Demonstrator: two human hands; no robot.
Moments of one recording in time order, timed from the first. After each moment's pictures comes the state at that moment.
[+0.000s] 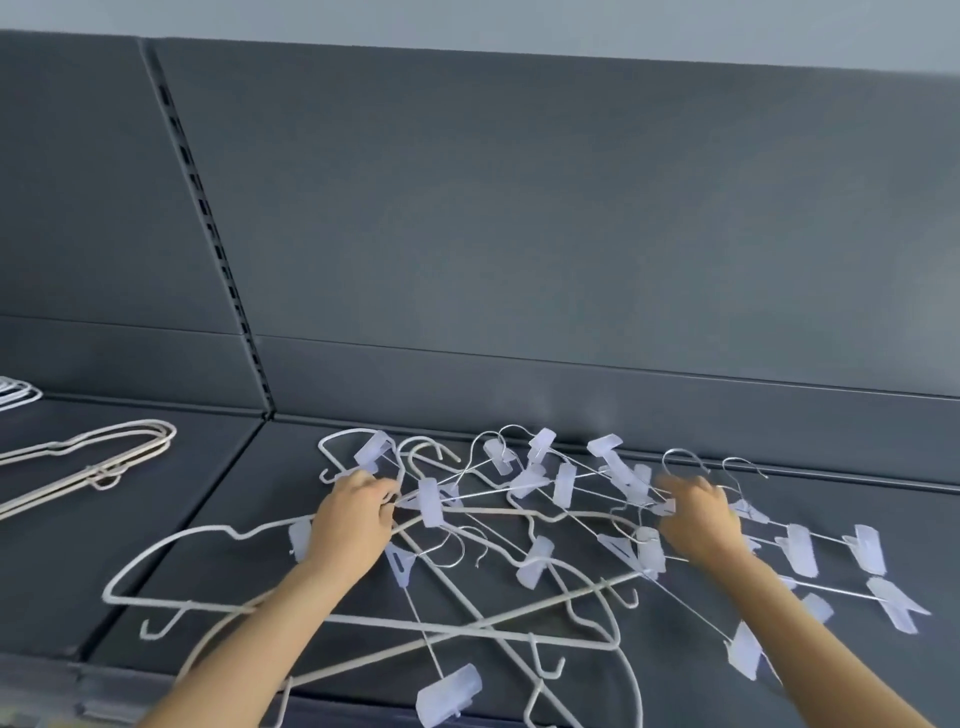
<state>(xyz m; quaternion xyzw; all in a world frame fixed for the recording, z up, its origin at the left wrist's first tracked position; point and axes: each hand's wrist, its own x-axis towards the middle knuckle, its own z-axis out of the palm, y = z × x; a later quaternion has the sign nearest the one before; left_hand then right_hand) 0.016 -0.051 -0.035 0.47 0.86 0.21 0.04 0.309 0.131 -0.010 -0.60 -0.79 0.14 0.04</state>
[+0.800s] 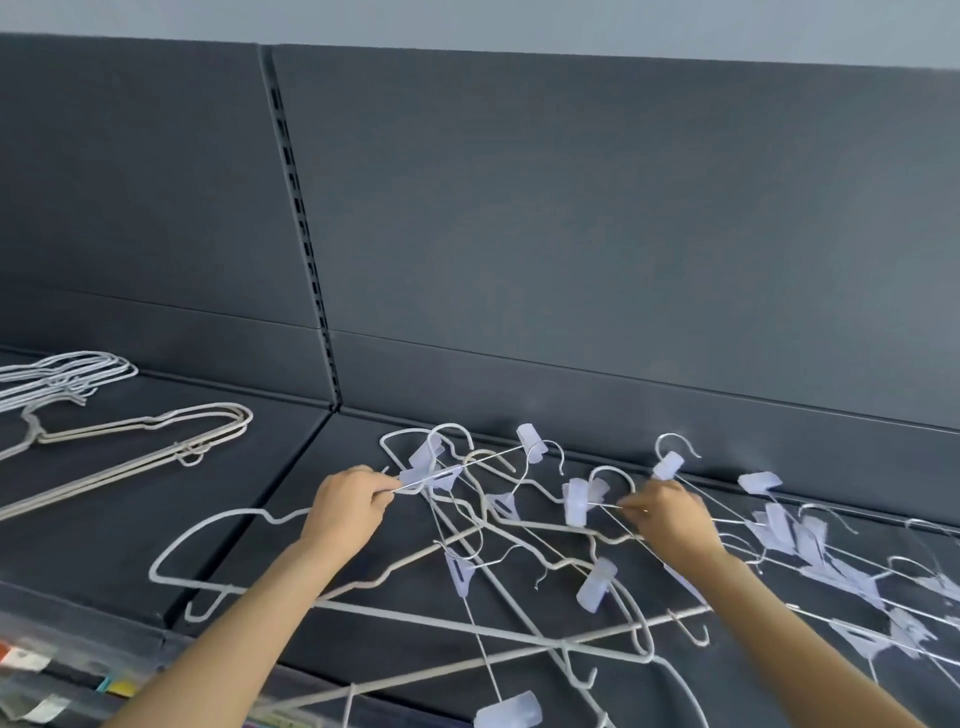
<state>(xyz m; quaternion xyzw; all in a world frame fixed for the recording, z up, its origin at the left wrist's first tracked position) -0.044 -0.084 -0.029 0.43 0.86 0.27 0.05 0.228 0.127 -0.023 -0.45 -0.89 0.09 0.05</state>
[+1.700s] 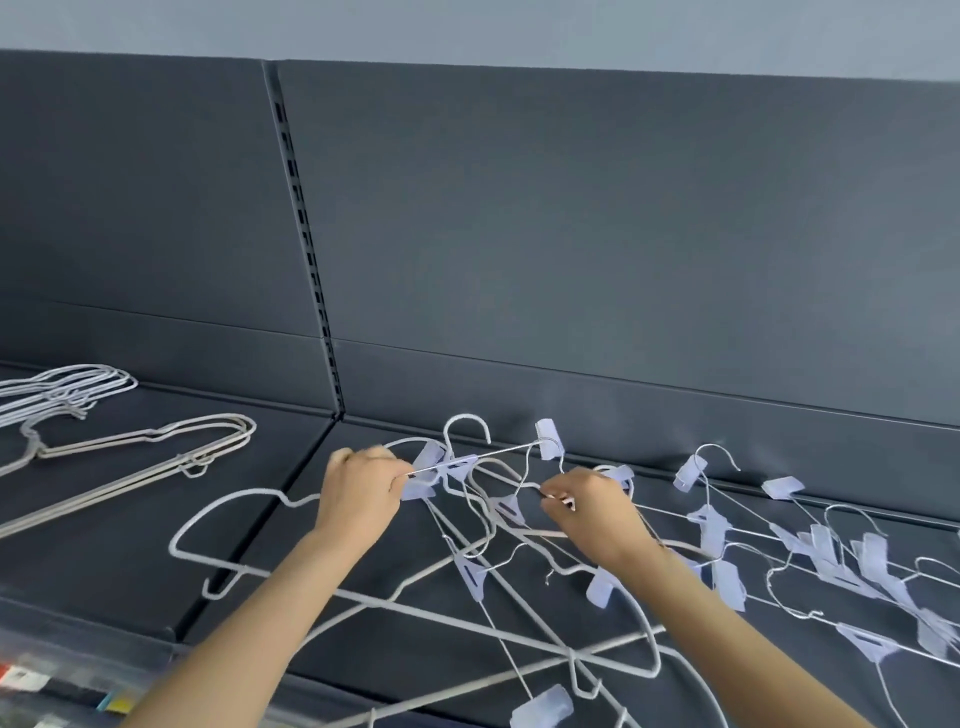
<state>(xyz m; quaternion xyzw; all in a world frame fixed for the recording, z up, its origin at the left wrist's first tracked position) -0.044 -0.077 -0.010 0.48 0.84 0.23 -0.08 0.167 0.058 0.010 -0.36 -0.90 0.22 0.13</state>
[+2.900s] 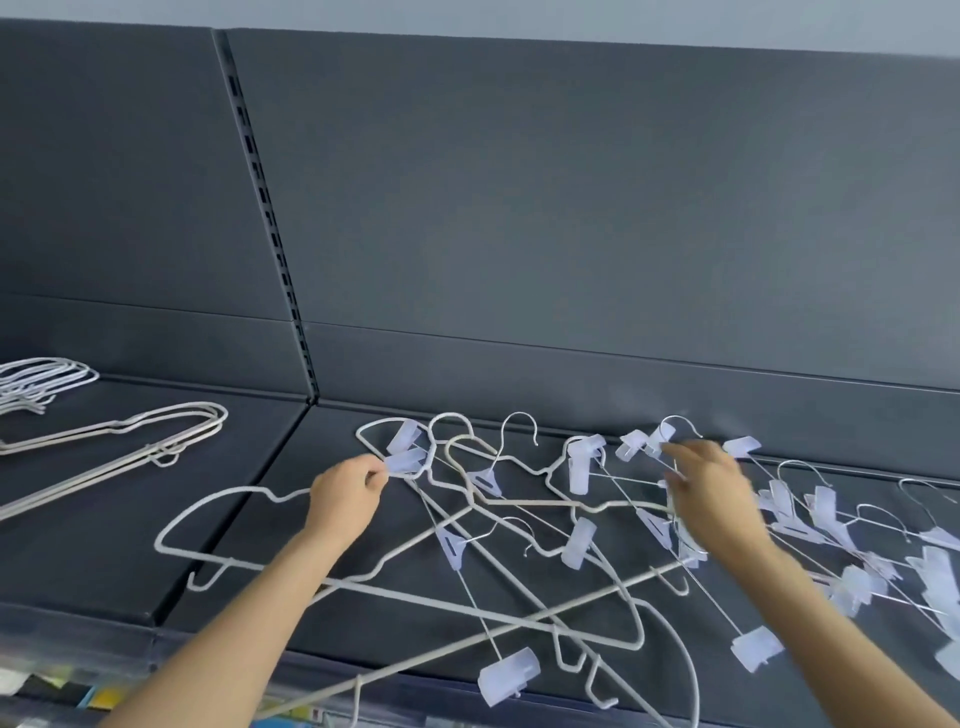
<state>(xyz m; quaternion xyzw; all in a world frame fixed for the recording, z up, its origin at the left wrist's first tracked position) -0.035 -0.076 -0.032 0.38 0.87 0.29 0.09 0.273 0.093 0.014 -0.52 -0.83 0.10 0.17</state>
